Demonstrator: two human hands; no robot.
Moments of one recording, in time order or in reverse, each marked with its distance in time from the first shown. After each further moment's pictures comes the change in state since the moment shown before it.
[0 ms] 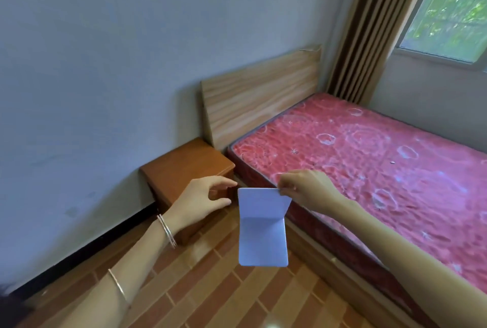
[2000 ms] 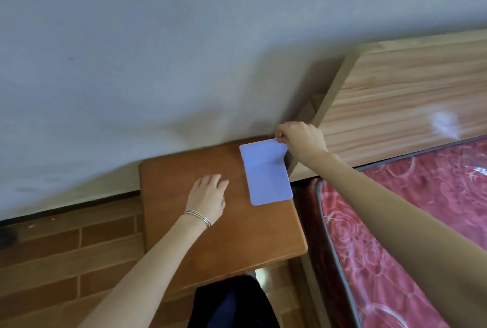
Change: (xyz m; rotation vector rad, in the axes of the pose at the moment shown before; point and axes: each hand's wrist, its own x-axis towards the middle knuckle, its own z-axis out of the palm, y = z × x) left_hand 0.478 -0.624 -0.016 0.599 0.005 -0.683; right_hand 0.843 0.166 0.420 0.023 -0.384 -0.132
